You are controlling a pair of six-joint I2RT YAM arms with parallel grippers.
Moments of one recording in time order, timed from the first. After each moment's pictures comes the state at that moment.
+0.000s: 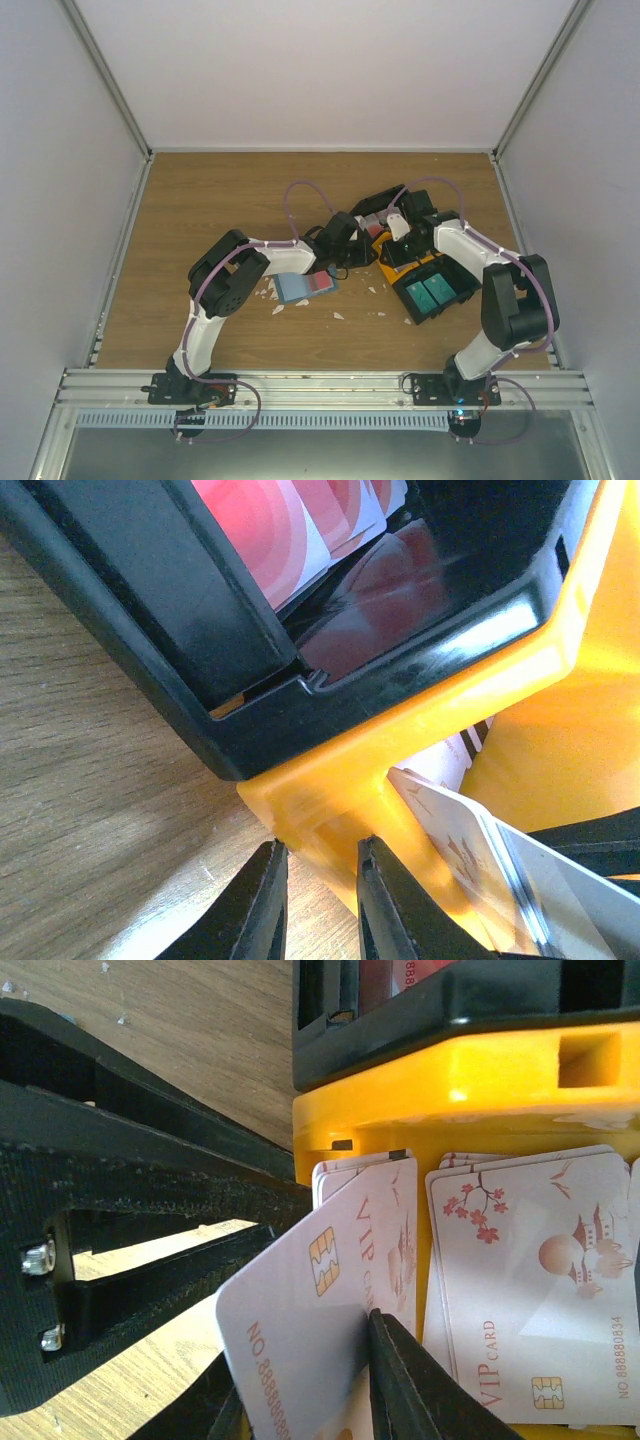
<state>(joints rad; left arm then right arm) -0.80 2.12 1.31 0.11 0.28 -0.84 0.28 1.62 1.05 -0.69 -0.30 -0.09</state>
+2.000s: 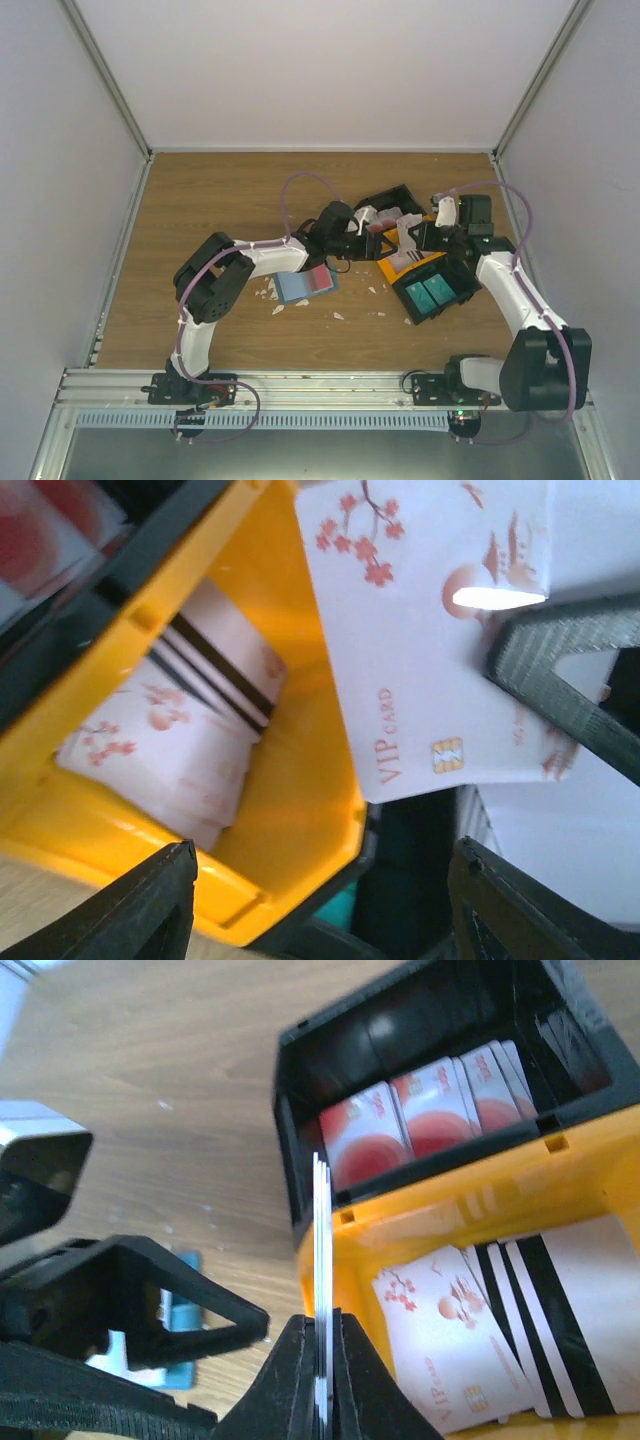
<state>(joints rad) -0.79 2.01 1.27 0.24 0.50 -0.77 0.05 1.26 0.86 -0.44 -0.44 0.16</state>
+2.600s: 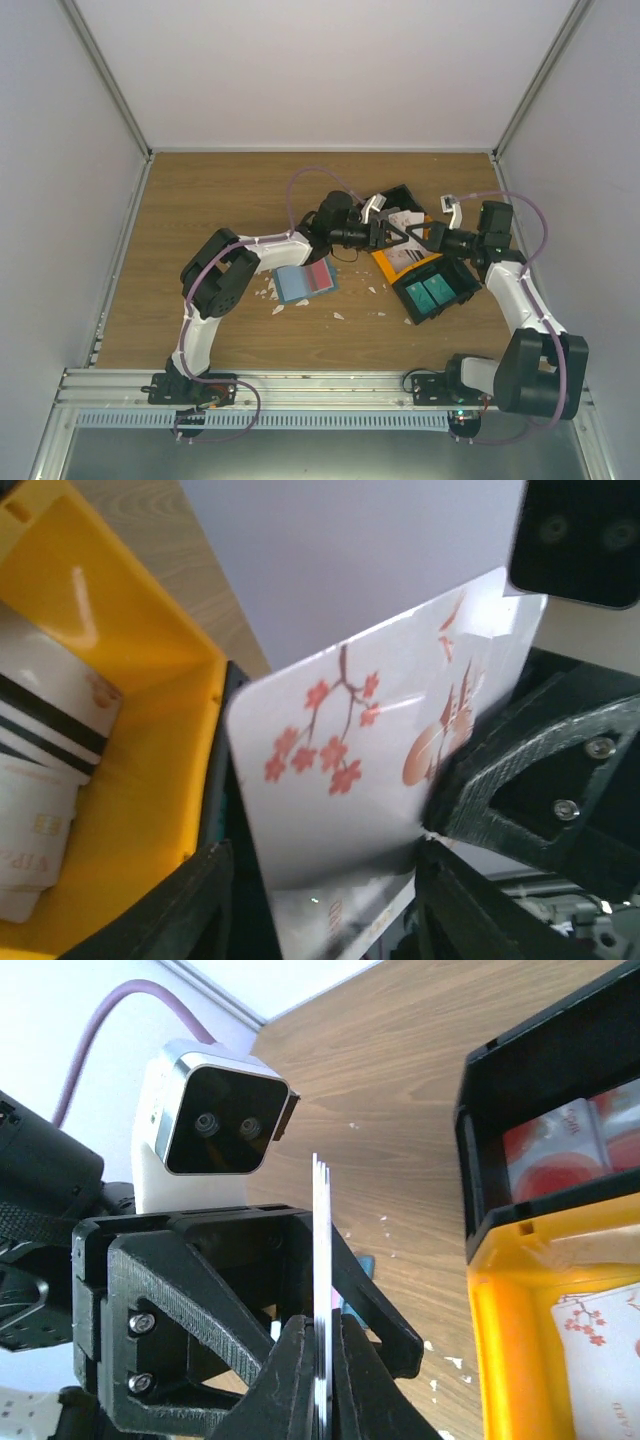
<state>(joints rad) -0.77 2.07 1.36 0.41 0.73 -0.94 -0.12 1.22 0.76 -0.24 -0.99 0.27</state>
